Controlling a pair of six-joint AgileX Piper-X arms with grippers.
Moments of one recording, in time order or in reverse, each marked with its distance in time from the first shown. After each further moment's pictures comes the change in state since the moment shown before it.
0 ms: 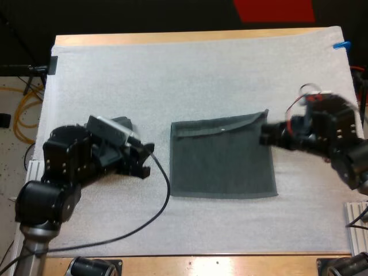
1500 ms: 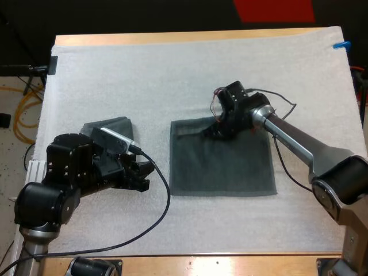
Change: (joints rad) left arm 0.000 -0.006 0.003 0.147 0.045 -0.009; right arm 0.151 0.940 -0.482 0.002 0.176 -0.139
